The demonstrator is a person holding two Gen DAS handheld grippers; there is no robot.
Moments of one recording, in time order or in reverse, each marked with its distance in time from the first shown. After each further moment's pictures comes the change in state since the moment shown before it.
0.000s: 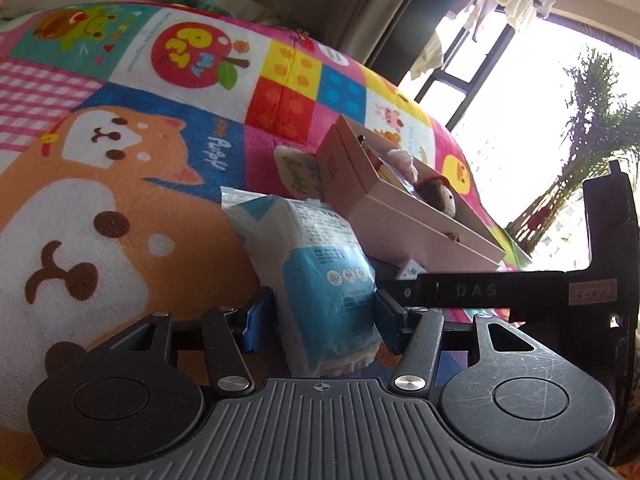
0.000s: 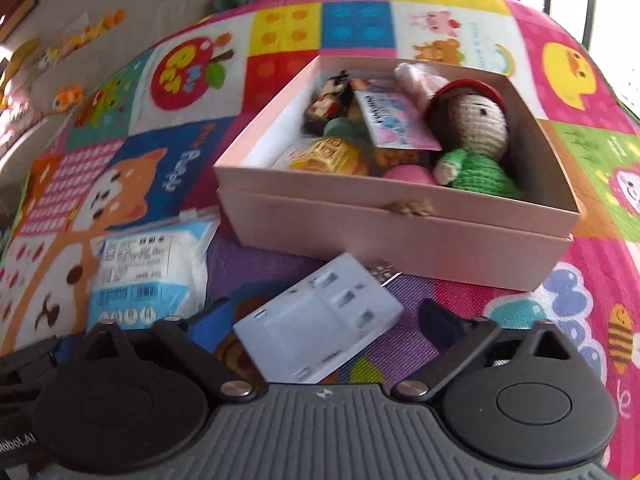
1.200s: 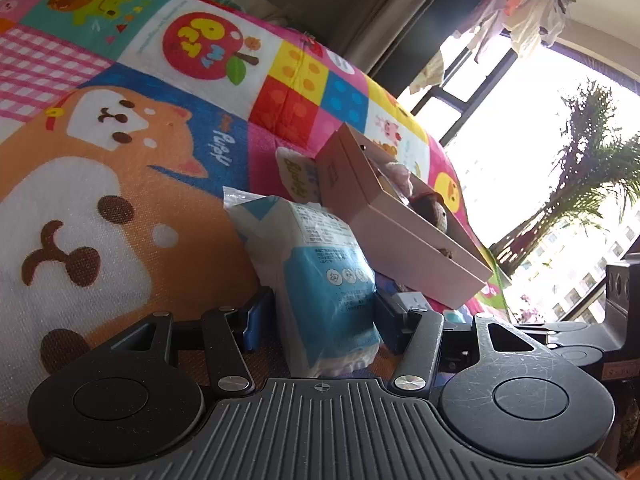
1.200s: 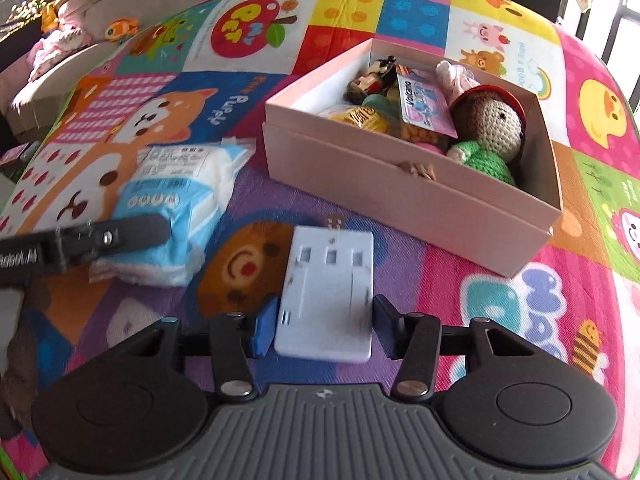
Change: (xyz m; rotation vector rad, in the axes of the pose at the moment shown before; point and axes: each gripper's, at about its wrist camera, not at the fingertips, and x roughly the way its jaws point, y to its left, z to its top) left arm 0.000 0.017 0.000 -0.093 -0.015 -0.063; right arm -0.035 -0.009 -0.025 -0.212 0.044 0.057
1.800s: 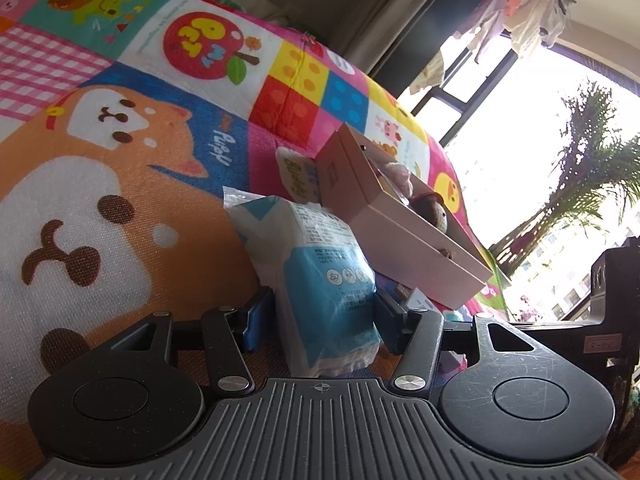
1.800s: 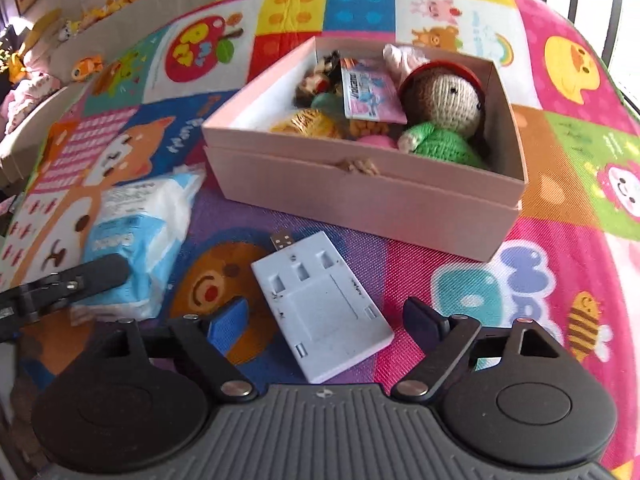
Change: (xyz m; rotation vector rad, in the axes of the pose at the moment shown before) left arm 0.000 0.000 -0.001 0.000 0.000 -0.001; right arm 0.012 -0.024 0.006 0.159 -0.035 -0.011
